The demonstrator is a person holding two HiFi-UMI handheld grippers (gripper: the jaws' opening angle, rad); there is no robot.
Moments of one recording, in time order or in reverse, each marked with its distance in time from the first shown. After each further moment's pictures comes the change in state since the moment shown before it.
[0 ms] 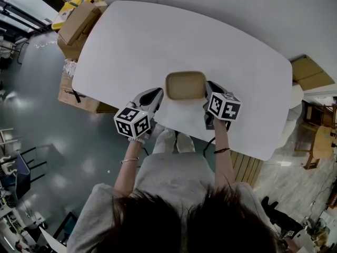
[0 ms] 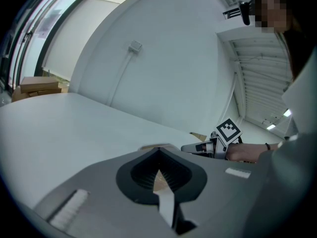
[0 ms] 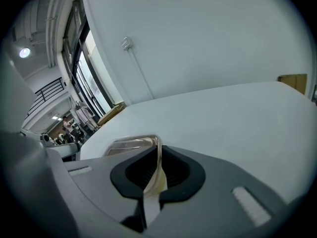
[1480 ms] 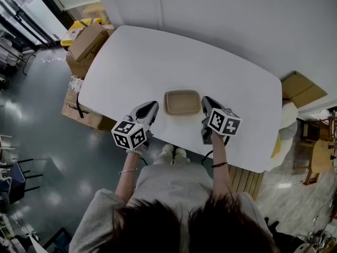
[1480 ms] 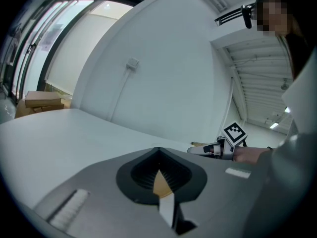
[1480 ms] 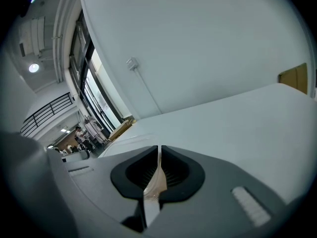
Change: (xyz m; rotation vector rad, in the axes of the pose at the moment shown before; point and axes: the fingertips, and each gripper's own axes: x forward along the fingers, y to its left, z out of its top) left arm -0.028 -0.015 0.039 0.039 -0.129 0.028; right arm -0.044 0.020 0.036 0.062 -0.133 0.113
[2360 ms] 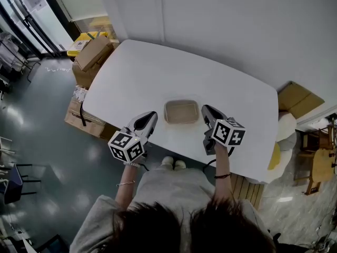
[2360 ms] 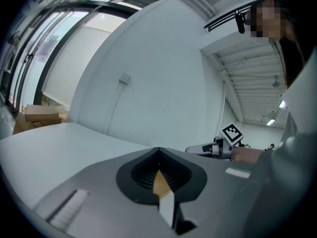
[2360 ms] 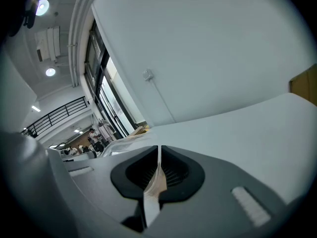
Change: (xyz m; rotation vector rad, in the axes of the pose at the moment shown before) left arm -0.038 -0.041 0.033 0.063 -0.104 -0.027; right arm -0.049 0.038 0.029 -0.048 -0.074 0.152
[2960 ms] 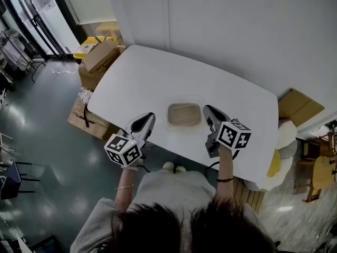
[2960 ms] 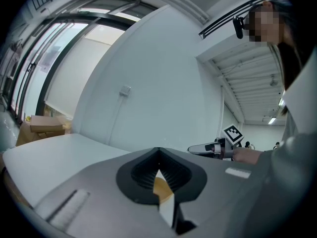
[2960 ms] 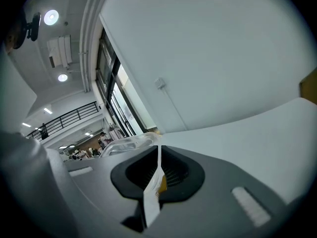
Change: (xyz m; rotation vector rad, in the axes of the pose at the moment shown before) left arm -0.037 -0.006 0.033 0.033 -0.096 0.020; right arm -0.020 0.046 0.028 -0.024 -0.063 0.123
